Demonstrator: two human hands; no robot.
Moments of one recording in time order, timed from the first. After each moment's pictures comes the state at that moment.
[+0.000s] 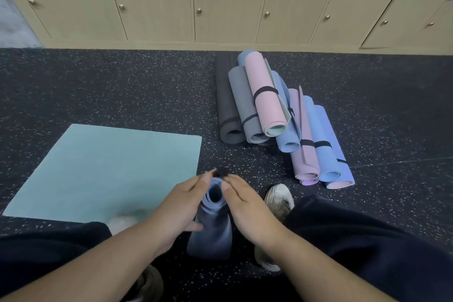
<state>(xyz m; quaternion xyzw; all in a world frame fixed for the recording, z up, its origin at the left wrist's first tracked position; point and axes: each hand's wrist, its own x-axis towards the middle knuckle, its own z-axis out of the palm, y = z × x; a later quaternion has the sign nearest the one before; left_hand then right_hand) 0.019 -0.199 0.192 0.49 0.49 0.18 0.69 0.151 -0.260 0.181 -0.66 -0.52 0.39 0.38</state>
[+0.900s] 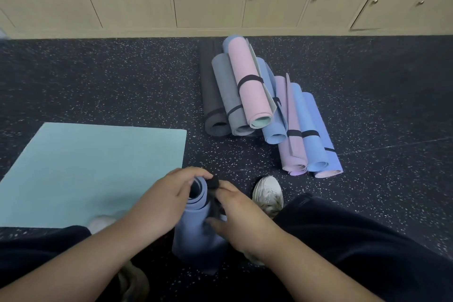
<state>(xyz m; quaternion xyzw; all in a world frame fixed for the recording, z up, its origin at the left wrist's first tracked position) 0.042 -0.183 0.187 0.76 0.43 0.11 0.47 0.181 -0.269 0.170 -0.68 -0.60 0.35 0.23</state>
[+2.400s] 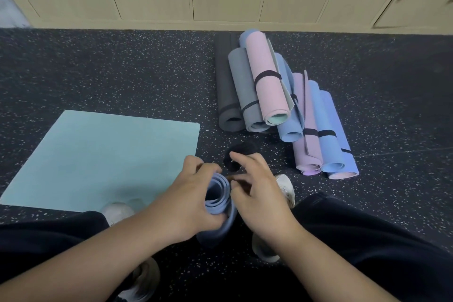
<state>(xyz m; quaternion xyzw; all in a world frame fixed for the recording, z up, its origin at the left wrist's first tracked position) 0.035 -0.190 0.179 0.86 0.36 0.06 0.36 0.173 -0.262 0.185 -0.68 -0.51 0.31 0.43</state>
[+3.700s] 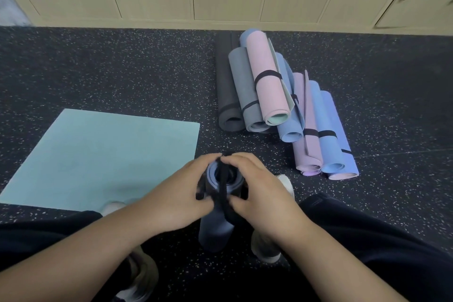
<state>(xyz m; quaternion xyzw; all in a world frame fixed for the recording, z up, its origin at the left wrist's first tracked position) 0.031 -0.178 0.184 0.78 0.35 0.09 0.51 0.188 -0.262 0.193 -0.68 -0.63 0.26 0.28</state>
